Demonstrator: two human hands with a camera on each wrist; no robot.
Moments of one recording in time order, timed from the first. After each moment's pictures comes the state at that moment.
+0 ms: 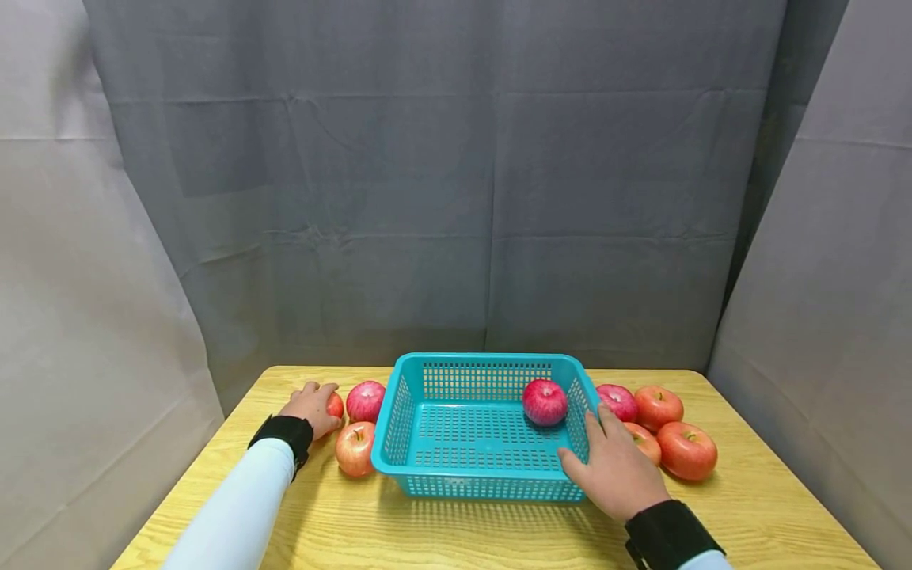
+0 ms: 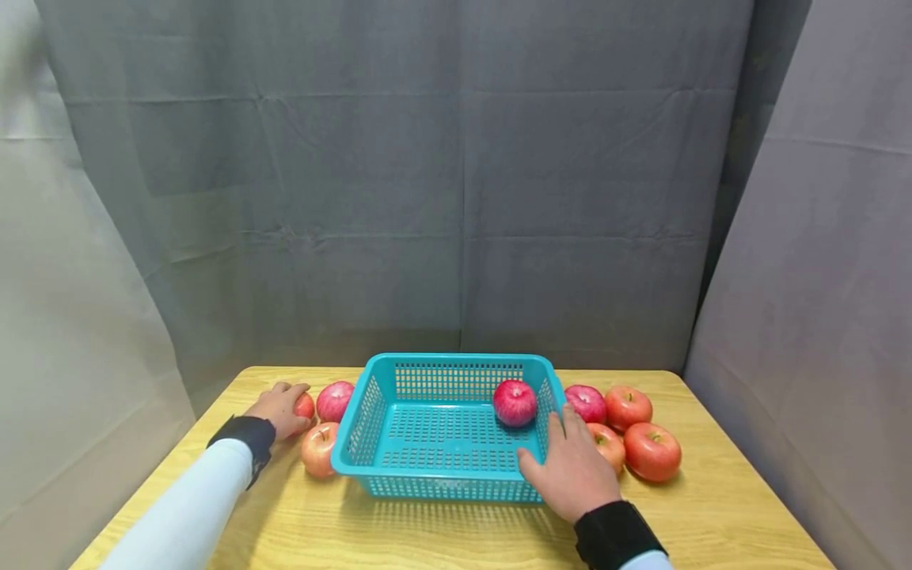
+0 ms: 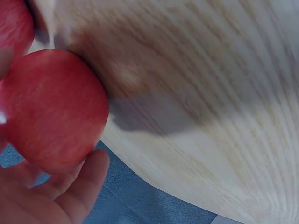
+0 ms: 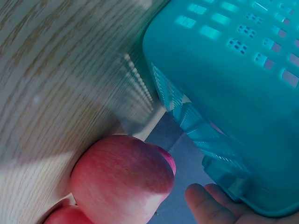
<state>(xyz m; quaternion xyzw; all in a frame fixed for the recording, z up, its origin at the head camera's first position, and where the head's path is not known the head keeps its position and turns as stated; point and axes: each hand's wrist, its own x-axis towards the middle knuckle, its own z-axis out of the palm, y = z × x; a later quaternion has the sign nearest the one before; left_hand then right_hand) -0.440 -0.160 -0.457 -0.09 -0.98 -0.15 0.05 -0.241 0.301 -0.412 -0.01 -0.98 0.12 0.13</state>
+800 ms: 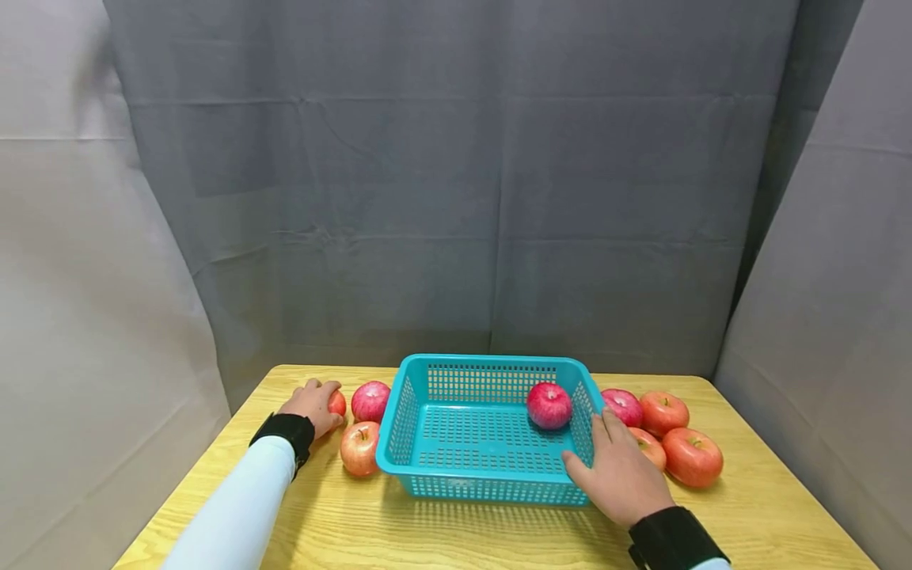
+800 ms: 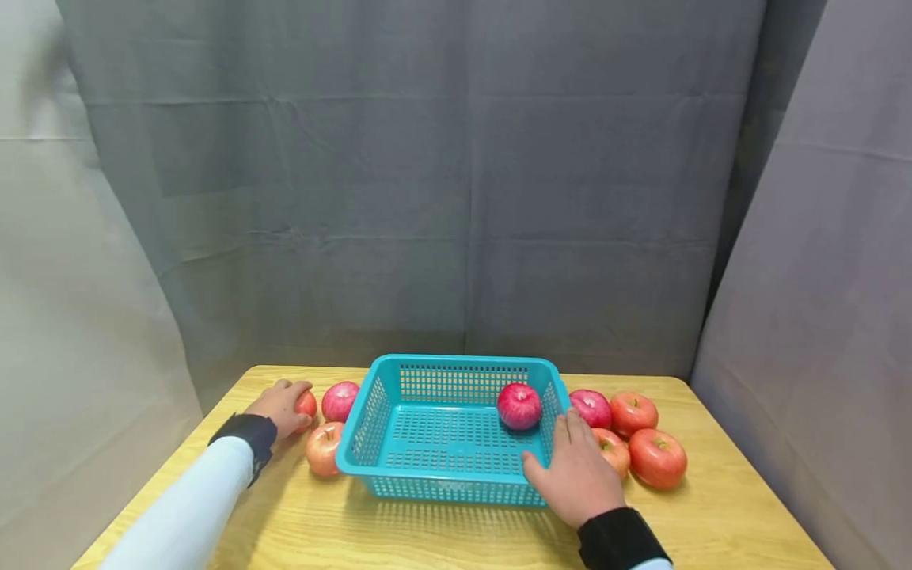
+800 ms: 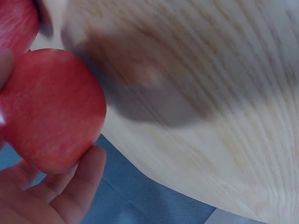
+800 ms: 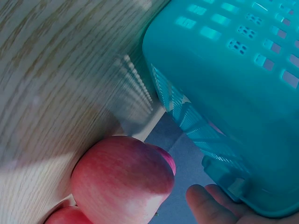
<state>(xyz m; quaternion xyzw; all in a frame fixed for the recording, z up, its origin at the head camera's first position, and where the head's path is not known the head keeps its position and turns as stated) -0.433 -0.164 -0.446 -0.09 -0.98 -0.15 0.05 -0.241 0.301 -0.411 -0.01 -0.98 0.12 0.13</state>
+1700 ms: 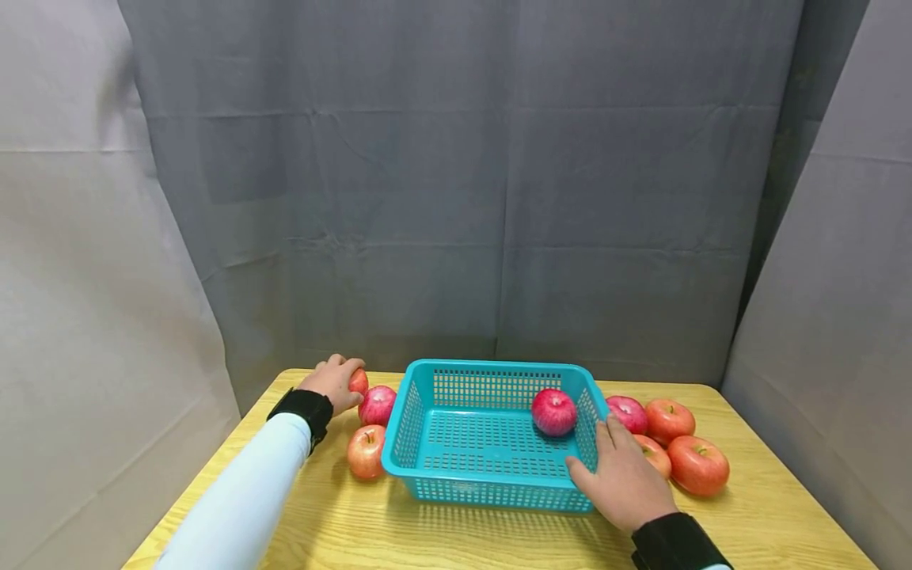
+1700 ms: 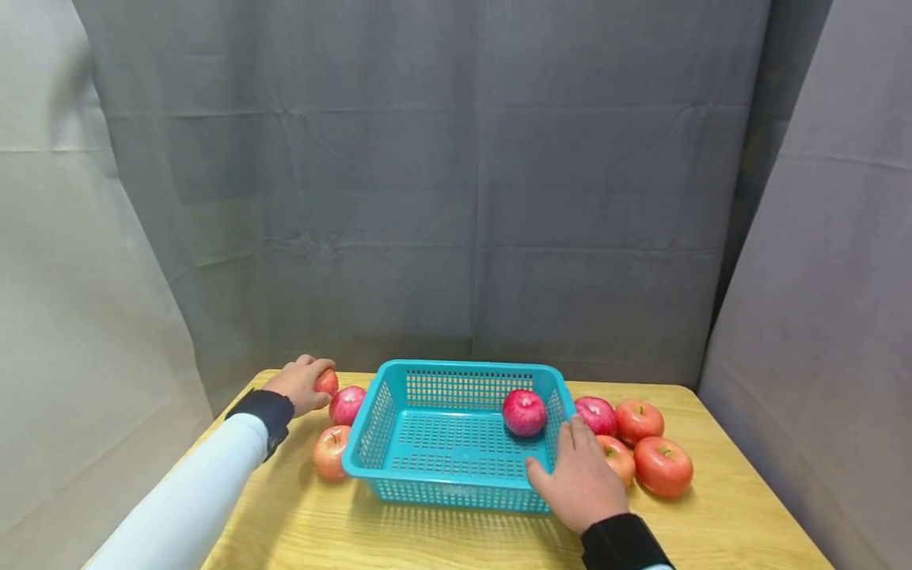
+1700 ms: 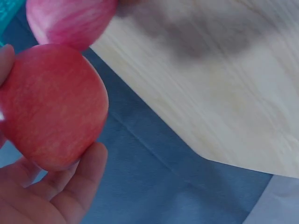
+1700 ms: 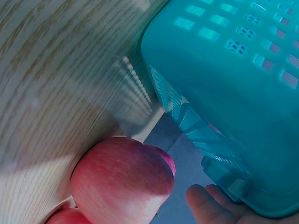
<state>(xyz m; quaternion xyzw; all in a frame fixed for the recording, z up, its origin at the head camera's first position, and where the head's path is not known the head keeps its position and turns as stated) -0.430 -0.139 -0.389 -0.13 -0.98 -0.13 0.08 -0.243 0.303 -0.410 0.00 -0.99 0.12 0.11</state>
